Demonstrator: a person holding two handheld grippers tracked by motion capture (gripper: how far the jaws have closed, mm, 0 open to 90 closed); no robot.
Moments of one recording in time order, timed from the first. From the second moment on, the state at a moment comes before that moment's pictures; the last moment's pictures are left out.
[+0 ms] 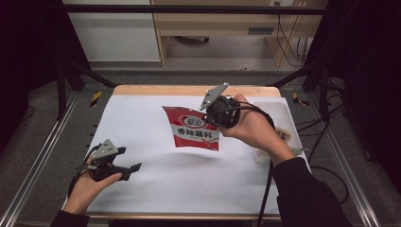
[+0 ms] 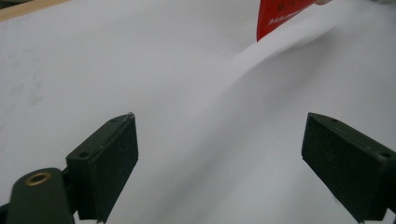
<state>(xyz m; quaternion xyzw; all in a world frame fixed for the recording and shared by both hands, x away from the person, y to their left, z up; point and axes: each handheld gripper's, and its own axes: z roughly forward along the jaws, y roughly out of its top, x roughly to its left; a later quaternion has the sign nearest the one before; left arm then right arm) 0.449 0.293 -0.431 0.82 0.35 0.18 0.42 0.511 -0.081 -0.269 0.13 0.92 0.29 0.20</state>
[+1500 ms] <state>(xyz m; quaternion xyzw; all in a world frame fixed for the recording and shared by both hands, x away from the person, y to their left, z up) 0.437 0.292 -0.450 0.81 0.37 0.24 0.38 0.528 -0.179 -0.210 0.25 0.85 0.33 0.33</state>
